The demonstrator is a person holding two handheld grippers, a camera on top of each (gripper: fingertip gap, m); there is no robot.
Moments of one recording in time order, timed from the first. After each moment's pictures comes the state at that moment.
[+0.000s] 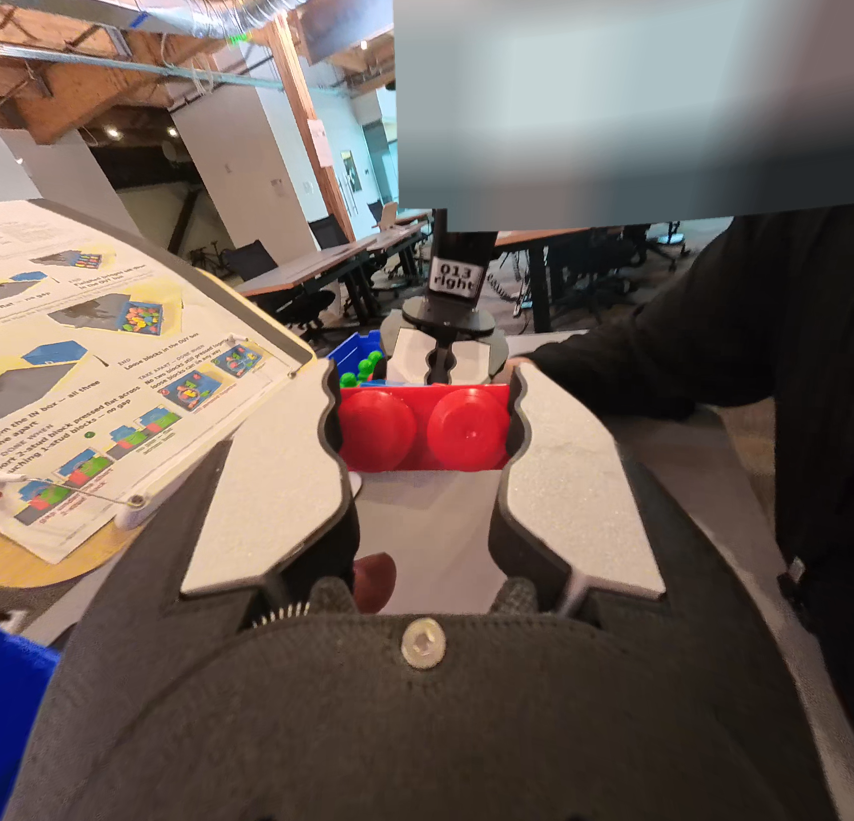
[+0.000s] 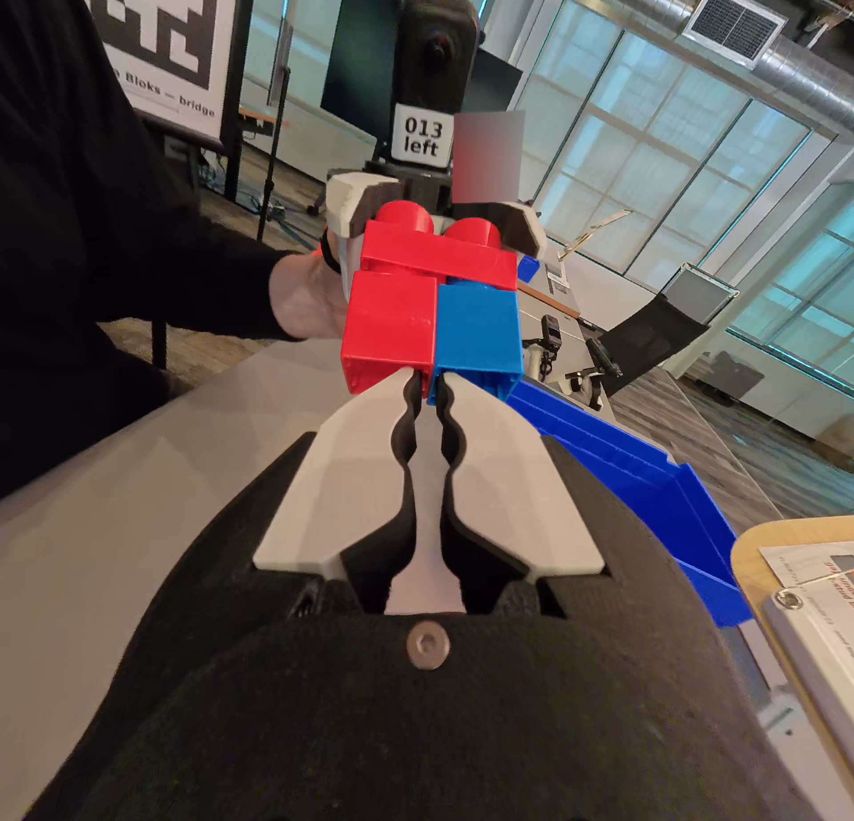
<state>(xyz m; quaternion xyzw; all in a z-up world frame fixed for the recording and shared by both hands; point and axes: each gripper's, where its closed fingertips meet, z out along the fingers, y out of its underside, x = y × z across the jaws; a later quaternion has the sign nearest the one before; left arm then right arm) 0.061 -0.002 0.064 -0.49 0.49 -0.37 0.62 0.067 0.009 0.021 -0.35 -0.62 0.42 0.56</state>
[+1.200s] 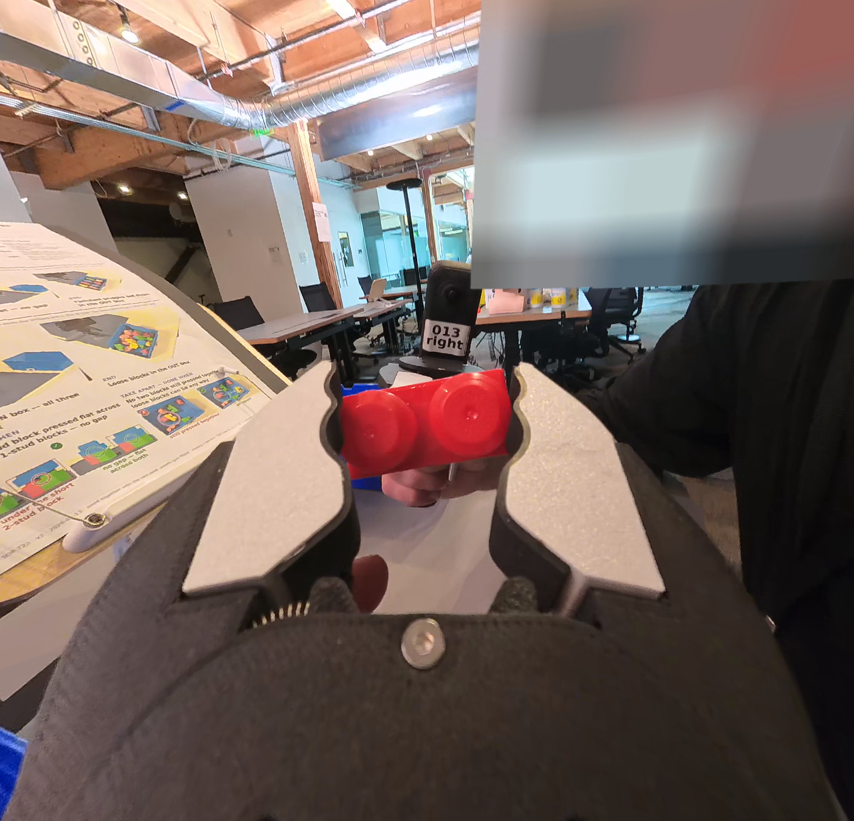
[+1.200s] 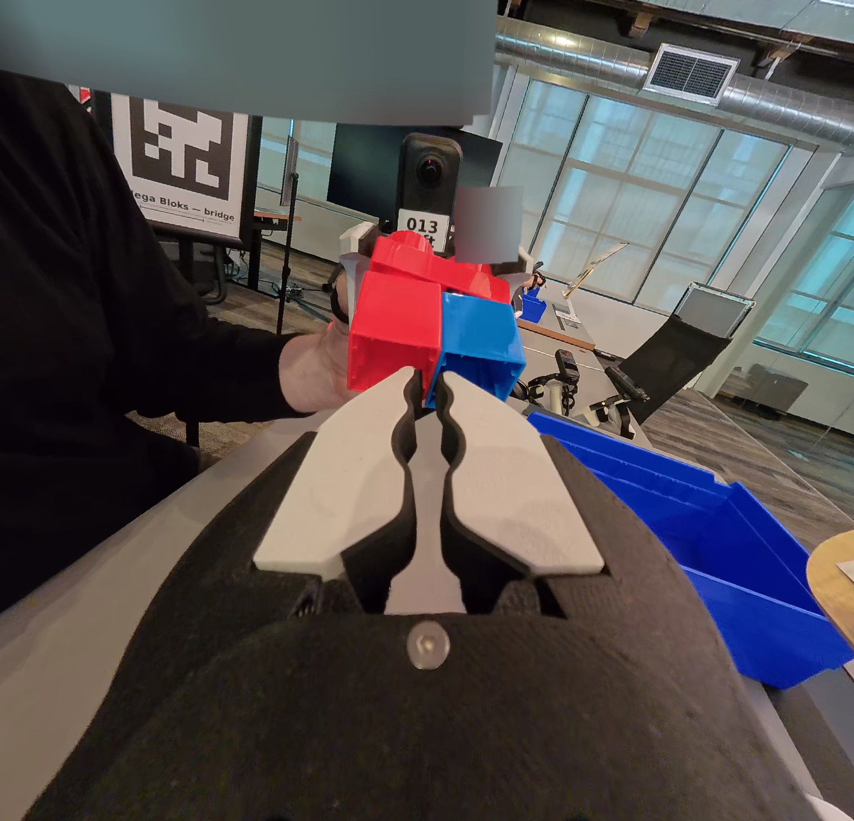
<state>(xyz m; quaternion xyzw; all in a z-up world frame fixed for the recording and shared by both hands) 0.047 -0.002 0.075 -0.45 0.43 -0.46 0.64 0.063 0.003 0.034 -0.35 -0.56 0.50 0.55</state>
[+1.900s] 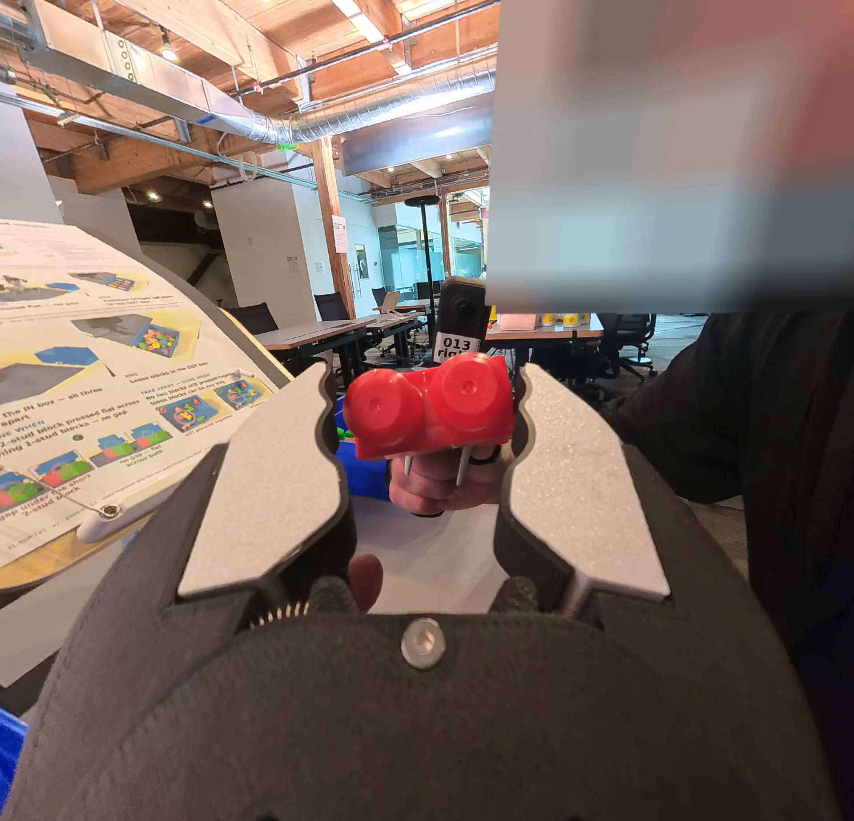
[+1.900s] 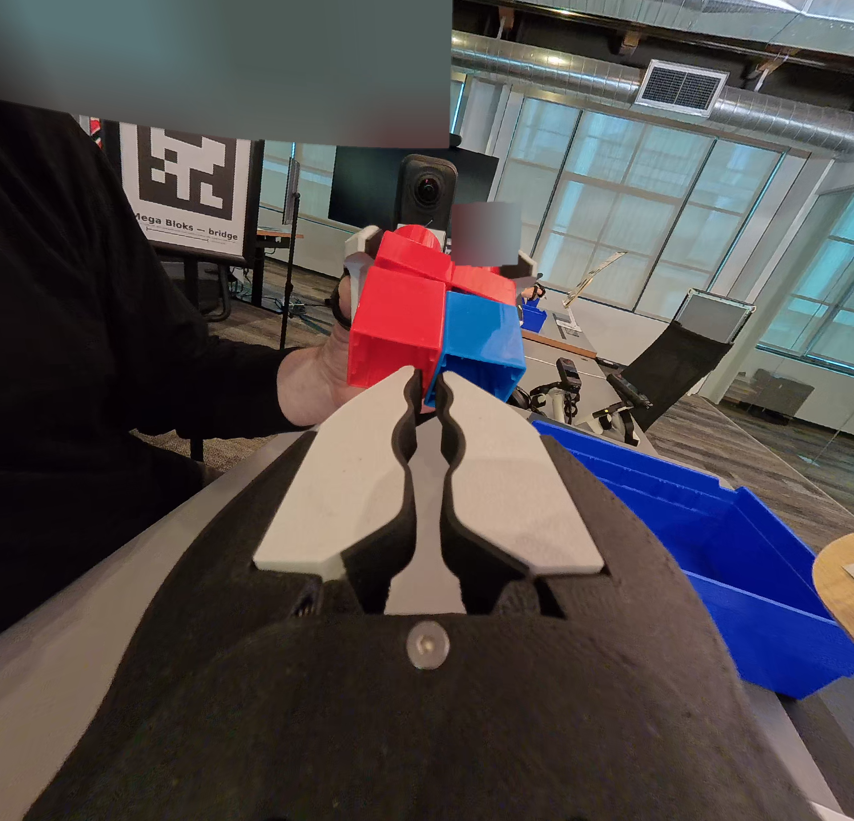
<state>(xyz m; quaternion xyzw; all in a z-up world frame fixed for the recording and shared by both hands) 0.041 0.003 0.081 -0.46 0.40 -0.46 0.65 0.066 0.004 0.039 -0.35 -0.55 0.52 0.55</state>
